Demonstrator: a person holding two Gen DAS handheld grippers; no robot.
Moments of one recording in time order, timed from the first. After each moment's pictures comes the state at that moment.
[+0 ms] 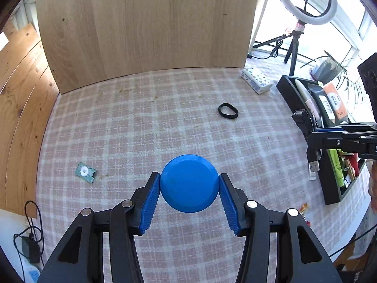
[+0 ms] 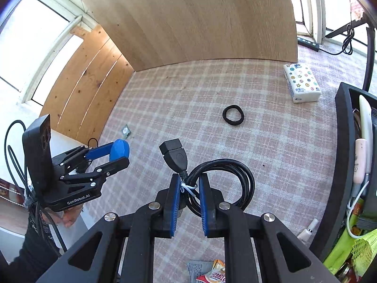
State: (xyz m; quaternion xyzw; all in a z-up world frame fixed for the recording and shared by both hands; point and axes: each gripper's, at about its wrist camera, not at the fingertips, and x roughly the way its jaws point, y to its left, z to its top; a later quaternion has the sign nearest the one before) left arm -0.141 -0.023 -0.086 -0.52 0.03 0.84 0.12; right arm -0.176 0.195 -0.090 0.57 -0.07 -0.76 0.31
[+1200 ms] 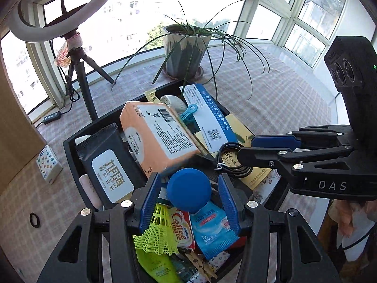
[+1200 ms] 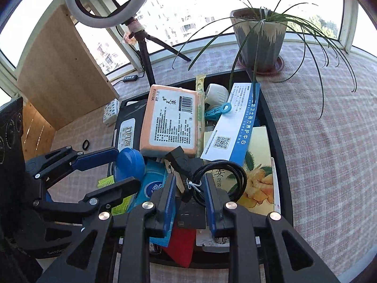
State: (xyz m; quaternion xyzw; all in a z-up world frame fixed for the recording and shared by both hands) left arm -0.149 0.398 -0.060 -0.48 0.12 0.79 0.36; right arm -0.138 0.536 -0.061 0.53 -0.12 -0.83 0.08
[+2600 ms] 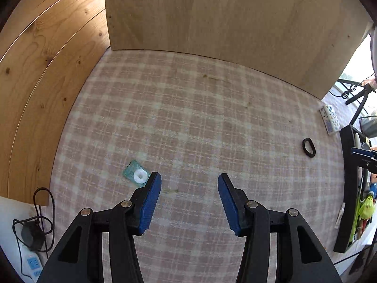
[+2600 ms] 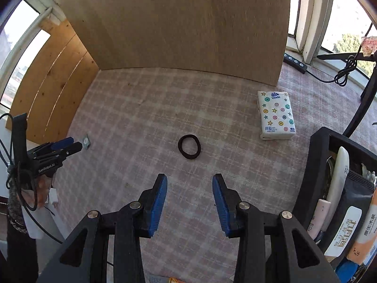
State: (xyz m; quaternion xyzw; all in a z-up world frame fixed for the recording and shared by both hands) left arm -0.225 -0.162 -0.144 -0.58 -0.08 0.81 -0.03; right arm -0.269 0.173 -0.105 0.61 0.02 -0.75 0.25
